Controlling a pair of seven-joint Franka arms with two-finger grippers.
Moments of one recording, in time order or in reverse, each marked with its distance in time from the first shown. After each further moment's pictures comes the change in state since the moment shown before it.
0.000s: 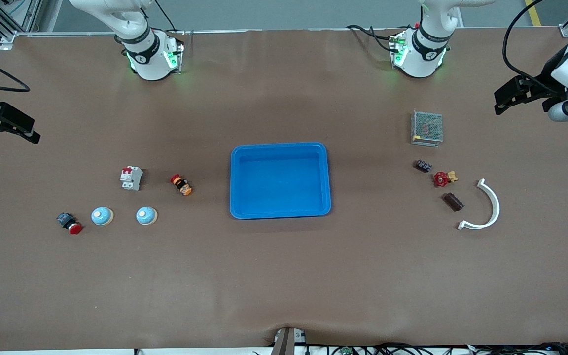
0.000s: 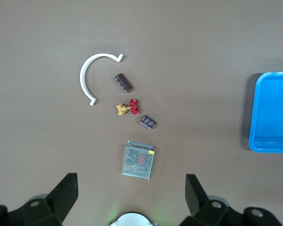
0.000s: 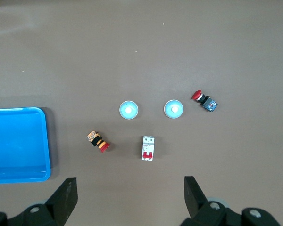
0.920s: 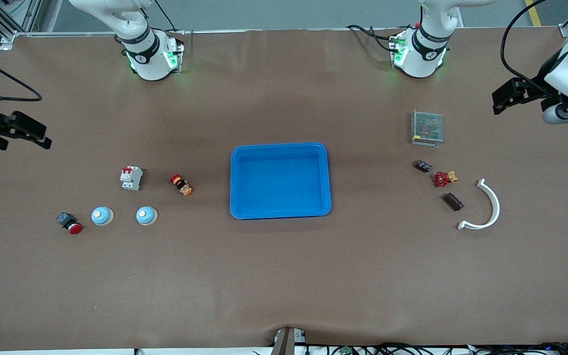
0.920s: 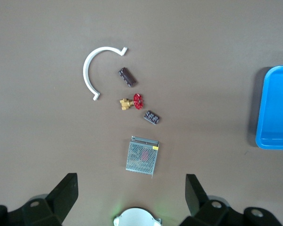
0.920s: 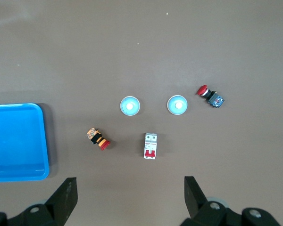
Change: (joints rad) left arm -0.002 0.004 -0.014 -0.023 0.019 -0.019 -0.029; right arm 0.002 0.002 0.002 -0.105 0.008 0.070 0.005
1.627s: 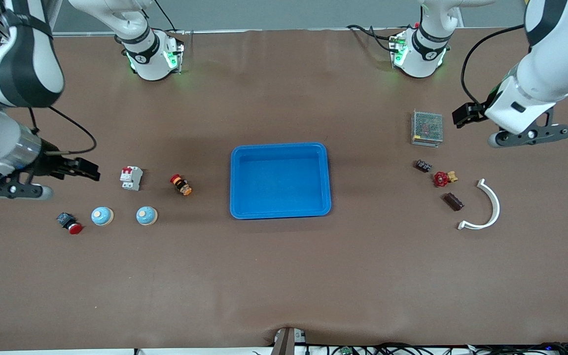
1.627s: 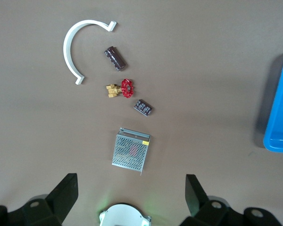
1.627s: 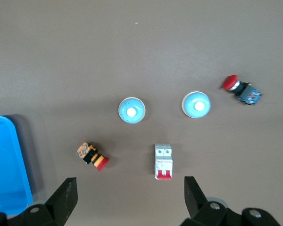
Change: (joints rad) left arm -0.003 0.010 -0.063 -0.217 0.000 0.142 -0.111; right arm 0.043 0.109 0.003 -0.232 0.002 0.291 0.108
